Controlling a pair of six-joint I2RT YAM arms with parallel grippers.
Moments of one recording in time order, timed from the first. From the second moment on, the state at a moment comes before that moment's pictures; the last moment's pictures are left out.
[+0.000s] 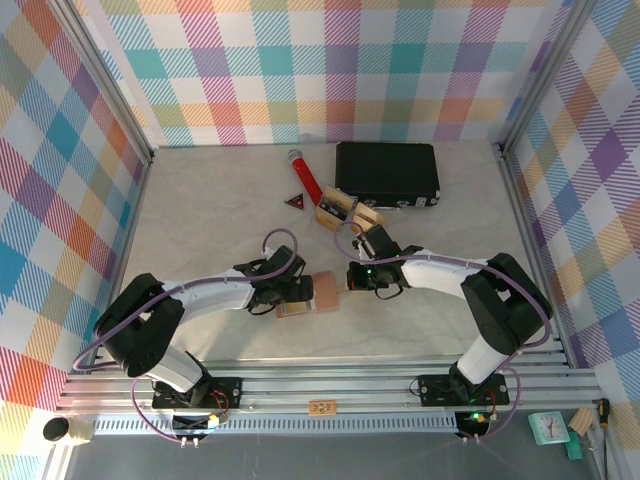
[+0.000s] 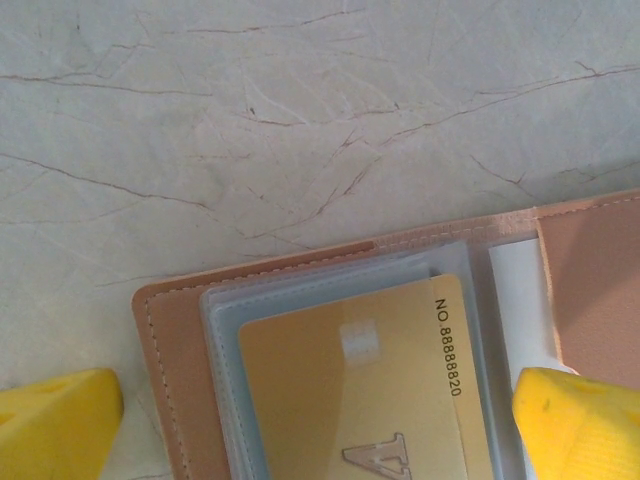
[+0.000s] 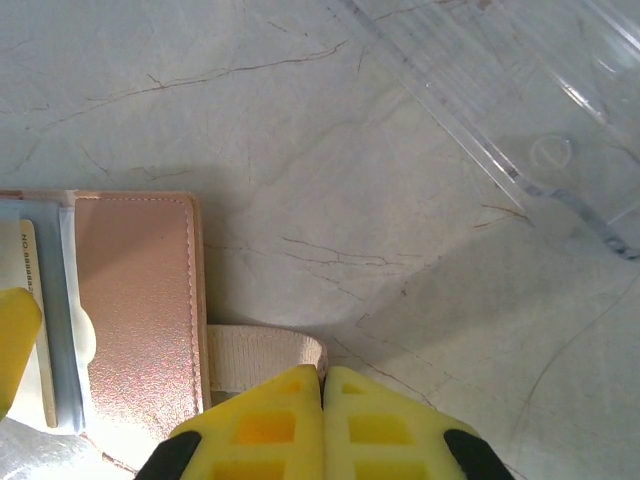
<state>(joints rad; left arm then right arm) -0.74 1.52 0.74 -0.34 -0.17 -0.74 0.66 1.63 0.83 -0.26 -0.23 0.55</state>
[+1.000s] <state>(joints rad) -0.84 1.45 0.90 -0.39 -0.16 -0.75 0.66 1.66 0.83 -0.20 -0.27 0.58</state>
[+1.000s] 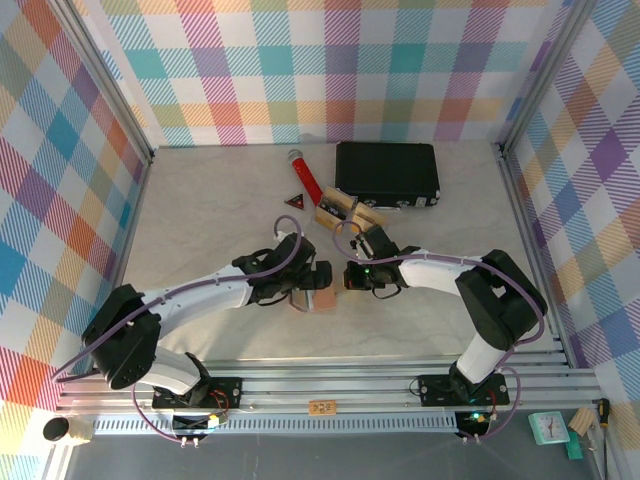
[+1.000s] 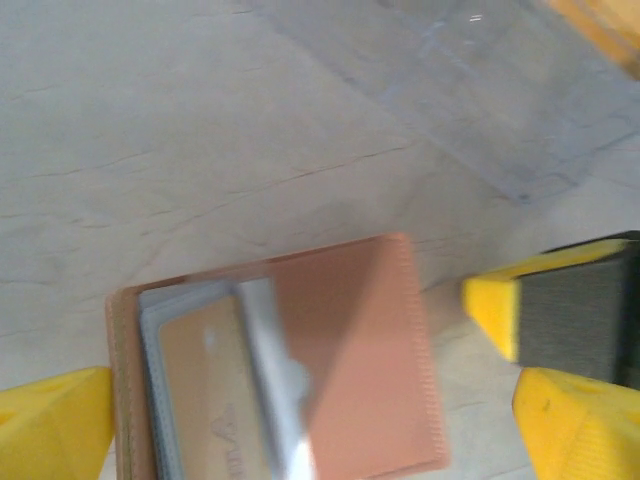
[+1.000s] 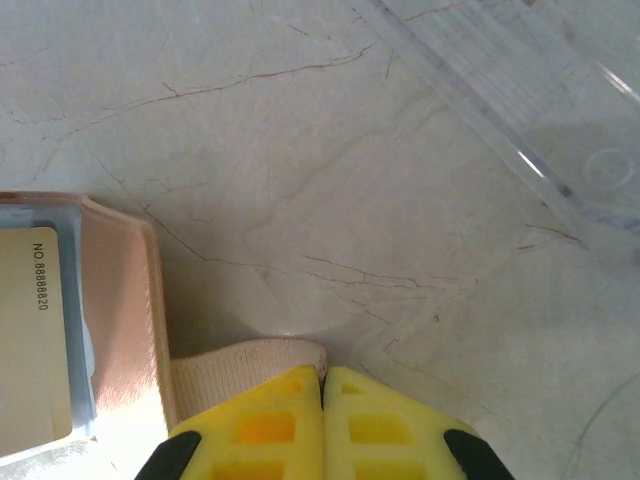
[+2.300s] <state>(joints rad) -0.86 1.57 0.92 -0.30 -0.21 -0.91 0.63 1.25 0.68 -0.29 -0.24 0.66</state>
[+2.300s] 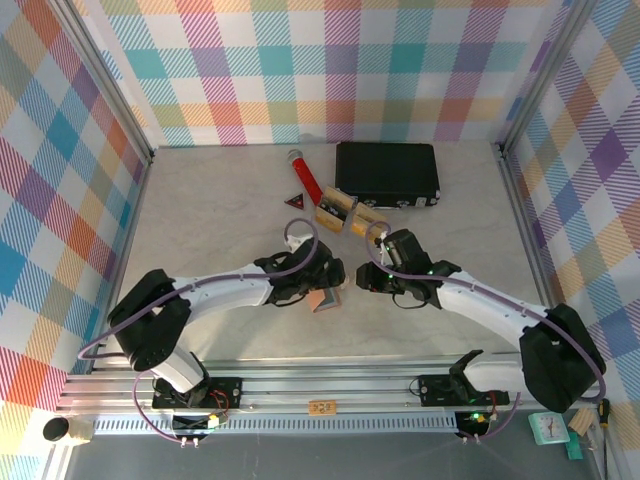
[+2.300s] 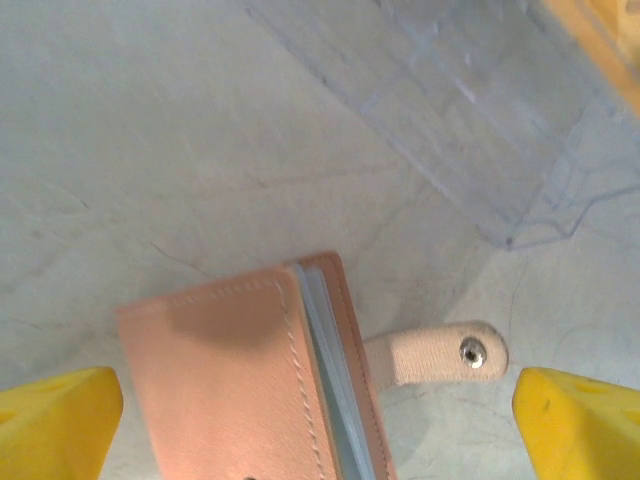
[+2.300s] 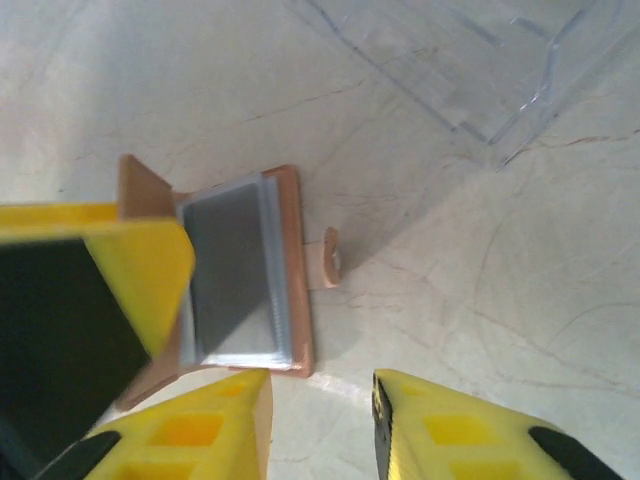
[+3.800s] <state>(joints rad) -0.57 1.47 0.92 -0.54 -0.09 -0.62 0.86 1.70 0.88 -0.20 -0.22 0.60</state>
